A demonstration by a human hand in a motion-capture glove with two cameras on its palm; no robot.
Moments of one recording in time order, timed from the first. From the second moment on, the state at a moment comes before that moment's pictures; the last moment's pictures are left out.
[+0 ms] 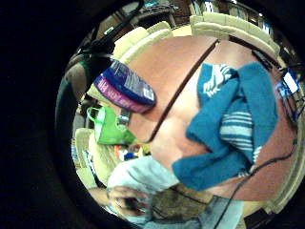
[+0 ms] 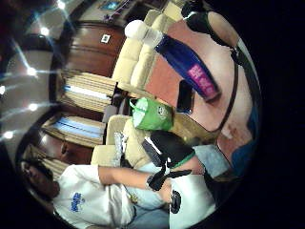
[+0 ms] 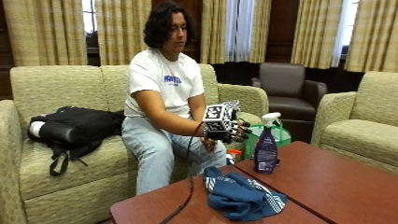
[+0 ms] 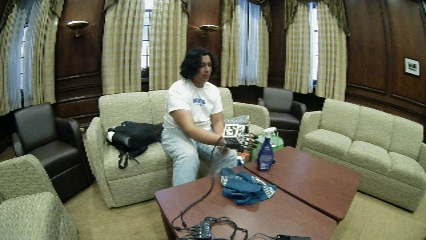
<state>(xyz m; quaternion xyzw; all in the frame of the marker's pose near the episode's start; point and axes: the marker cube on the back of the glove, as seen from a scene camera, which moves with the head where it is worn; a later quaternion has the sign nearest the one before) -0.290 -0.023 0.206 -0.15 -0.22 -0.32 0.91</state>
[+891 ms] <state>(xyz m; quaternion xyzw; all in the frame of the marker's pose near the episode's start) -0.168 0.037 0.148 -0.12 -0.14 -0.39 0.90</state>
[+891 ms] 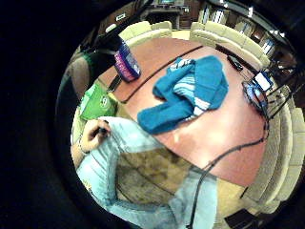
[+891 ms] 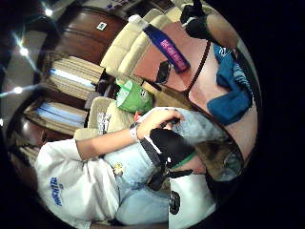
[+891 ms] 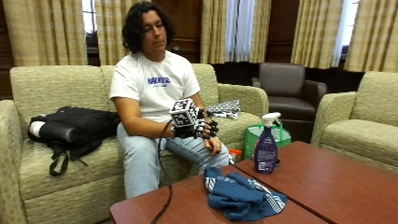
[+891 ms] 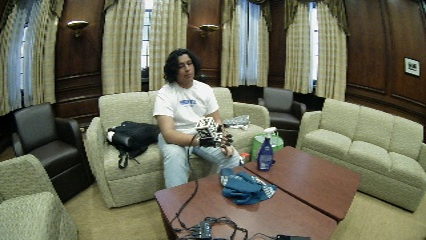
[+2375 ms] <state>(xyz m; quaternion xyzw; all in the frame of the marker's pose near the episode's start) -0.177 0.011 0.176 -0.14 -0.09 -0.38 0.91</state>
